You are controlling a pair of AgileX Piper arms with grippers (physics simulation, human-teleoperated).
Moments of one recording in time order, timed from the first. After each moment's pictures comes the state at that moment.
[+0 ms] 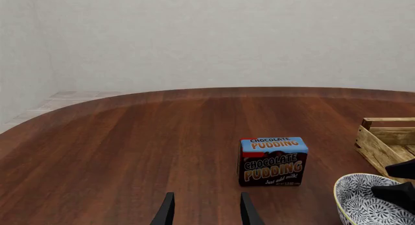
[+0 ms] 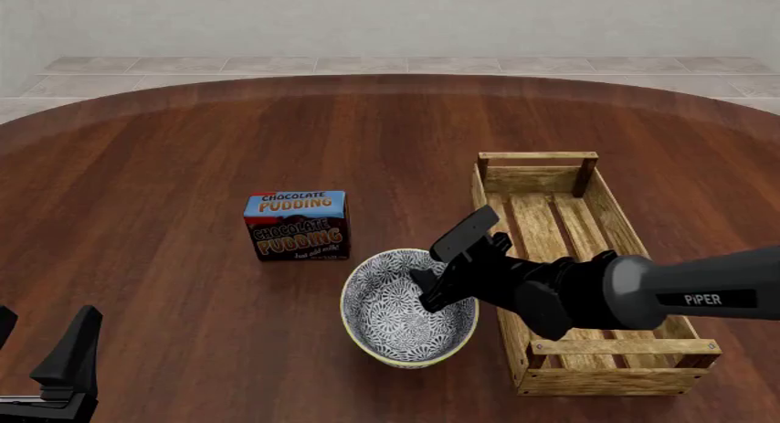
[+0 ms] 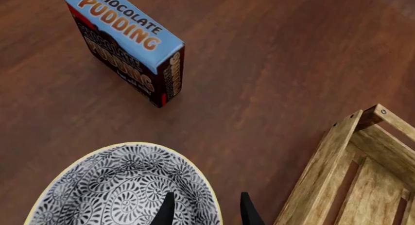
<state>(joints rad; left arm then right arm) 0.00 0.00 0.00 0.00 0.00 0.56 1.76 -0.75 -0.31 -0.20</state>
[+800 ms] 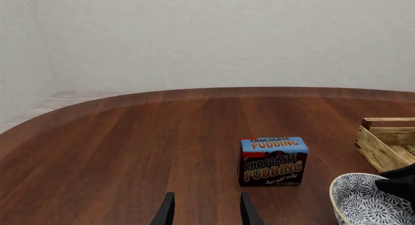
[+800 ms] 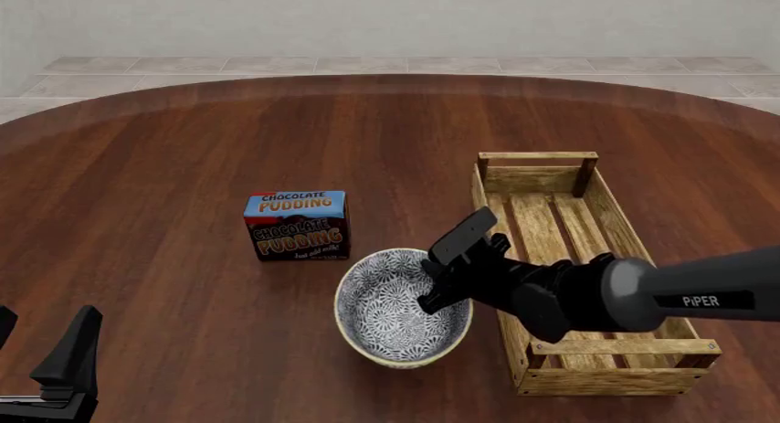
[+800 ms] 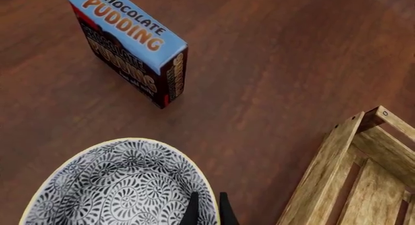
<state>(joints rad) 0.00 0.00 0.00 0.00 0.00 0.57 1.76 -0.74 -0.33 -0.21</state>
